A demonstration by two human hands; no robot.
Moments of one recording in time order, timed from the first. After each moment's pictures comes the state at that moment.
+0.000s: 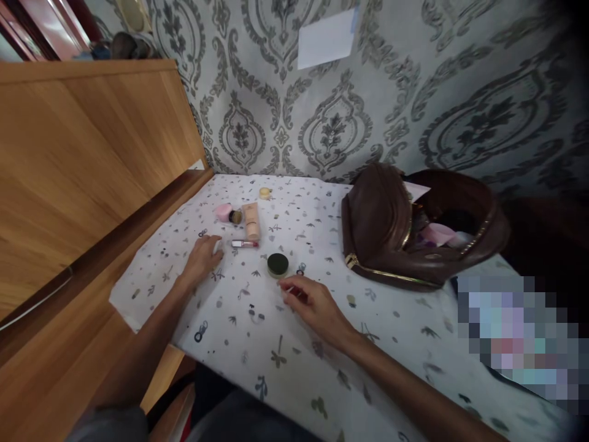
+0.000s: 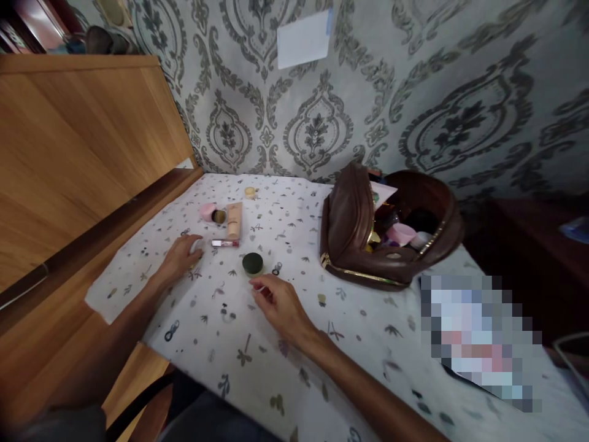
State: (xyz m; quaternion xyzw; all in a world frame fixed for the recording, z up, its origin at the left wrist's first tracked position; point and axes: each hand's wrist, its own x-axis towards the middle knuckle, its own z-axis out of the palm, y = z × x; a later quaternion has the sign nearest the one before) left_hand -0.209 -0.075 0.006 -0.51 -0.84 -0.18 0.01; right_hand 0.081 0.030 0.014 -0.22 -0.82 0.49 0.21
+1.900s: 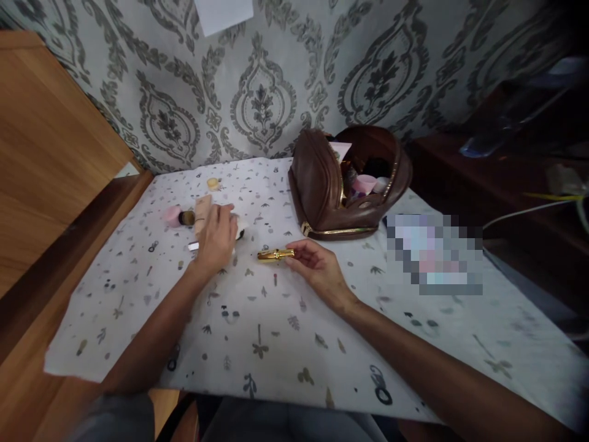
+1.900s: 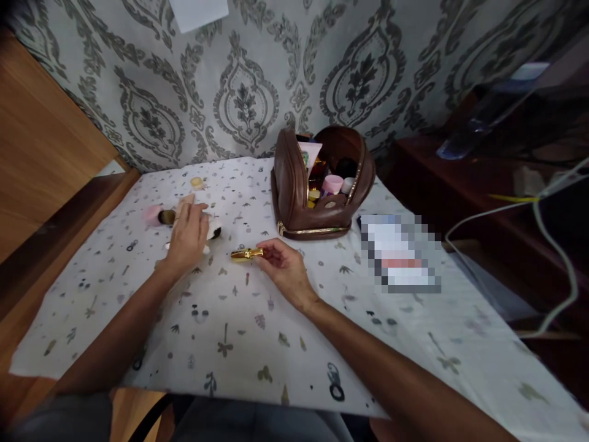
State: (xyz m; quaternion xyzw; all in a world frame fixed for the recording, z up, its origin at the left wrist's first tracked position) left_hand -0.104 0.029 0.035 -0.67 -0.69 -0.25 0.11; right_hand 0.118 0.057 -0.020 -0.32 -0.56 0.63 0.42
